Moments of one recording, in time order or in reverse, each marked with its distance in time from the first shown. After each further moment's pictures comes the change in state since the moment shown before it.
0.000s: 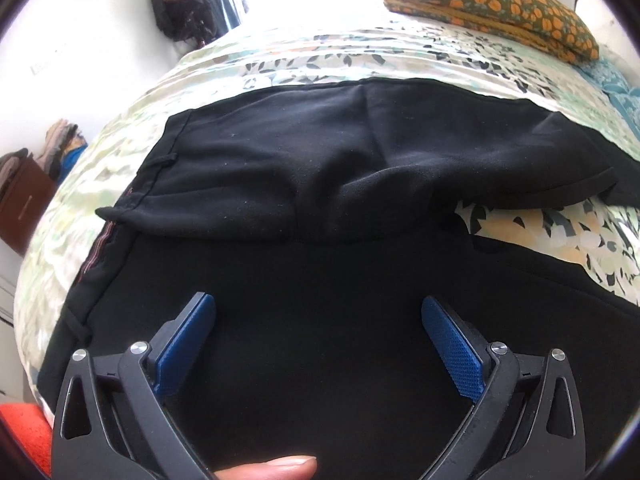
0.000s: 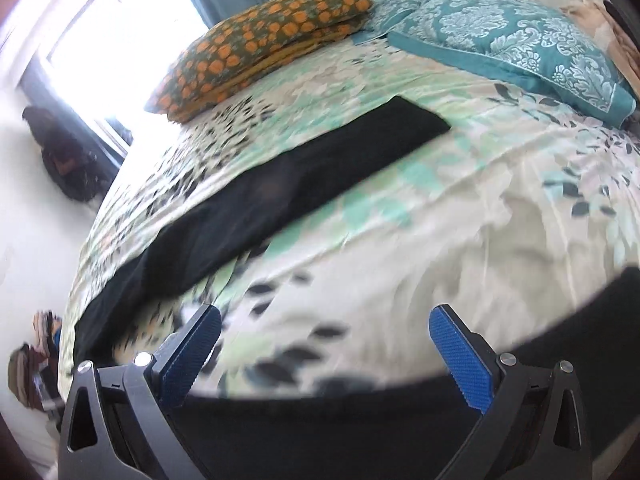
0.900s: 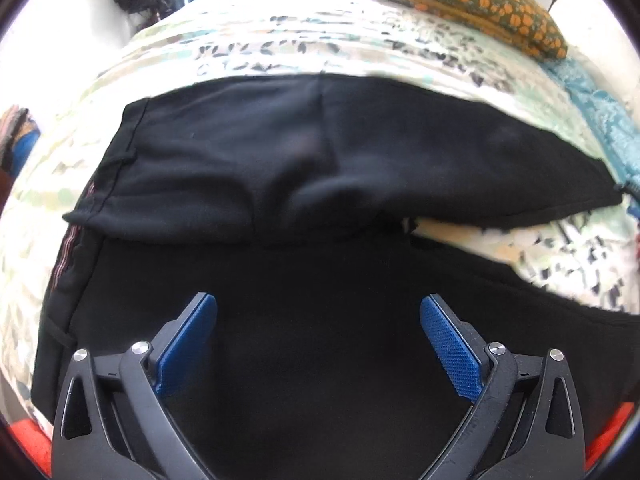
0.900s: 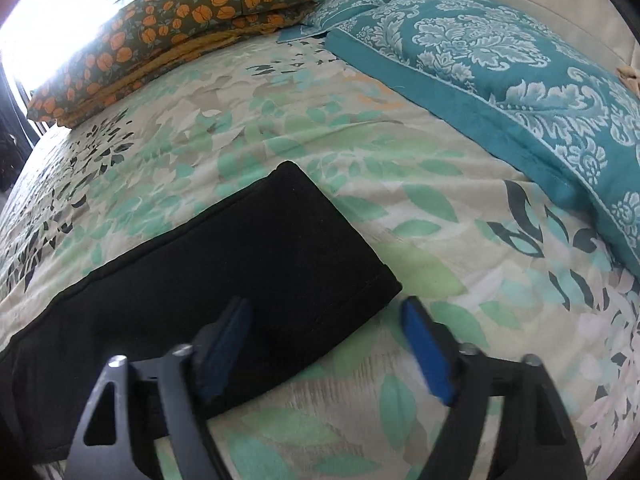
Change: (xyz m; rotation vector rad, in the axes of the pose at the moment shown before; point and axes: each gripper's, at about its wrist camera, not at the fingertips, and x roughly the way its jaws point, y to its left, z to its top) left arm -0.019 0.010 0.038 0.009 0.111 -0.245; right arm 0.151 -0.069 0.171 -0.104 0.002 -0.319
